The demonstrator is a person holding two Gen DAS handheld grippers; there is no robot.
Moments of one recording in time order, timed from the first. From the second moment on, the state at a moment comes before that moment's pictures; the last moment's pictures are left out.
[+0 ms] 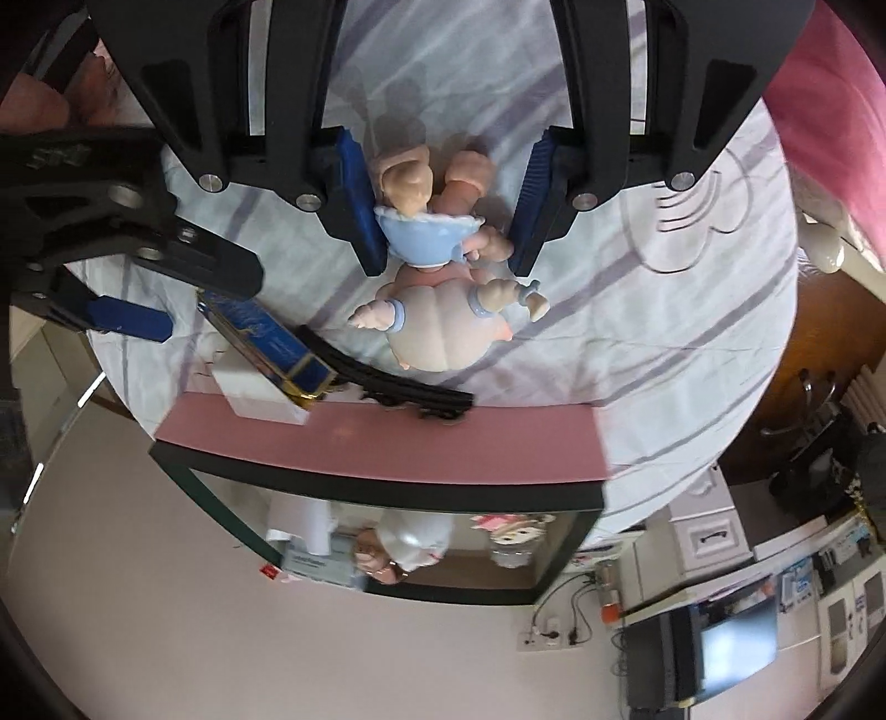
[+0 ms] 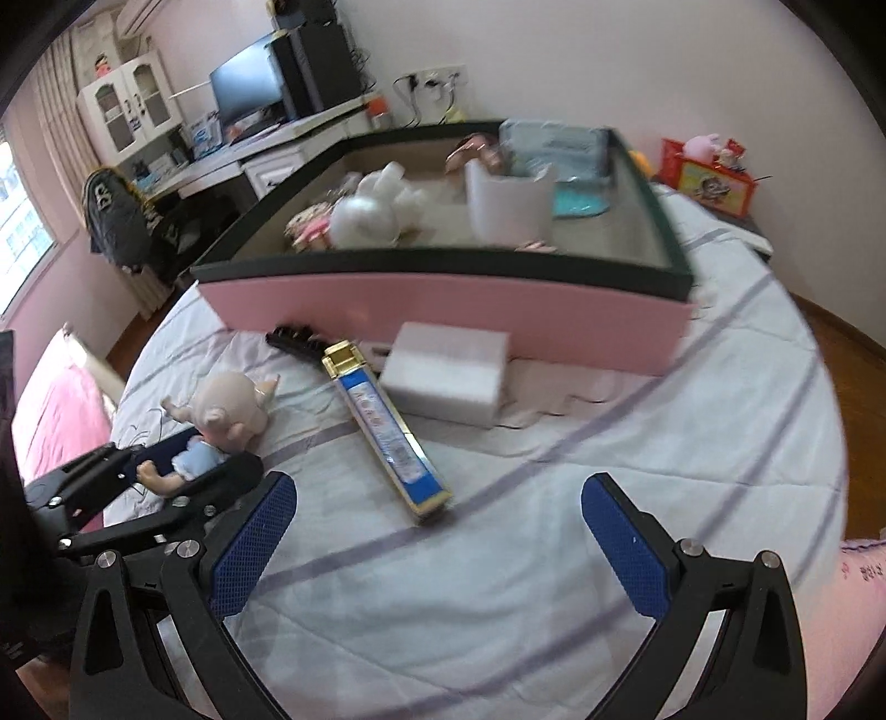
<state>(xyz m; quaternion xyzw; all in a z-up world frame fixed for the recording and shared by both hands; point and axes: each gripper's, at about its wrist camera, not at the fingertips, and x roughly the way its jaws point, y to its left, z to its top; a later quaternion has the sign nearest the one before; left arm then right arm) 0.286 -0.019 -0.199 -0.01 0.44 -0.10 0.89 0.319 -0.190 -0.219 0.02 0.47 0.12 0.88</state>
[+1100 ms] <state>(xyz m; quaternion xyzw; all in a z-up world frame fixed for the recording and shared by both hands) 0.267 -0.005 -0.160 -0.03 0.40 -0.10 0.91 0.288 -0.176 -0.180 0.06 0.42 0.19 0.89</state>
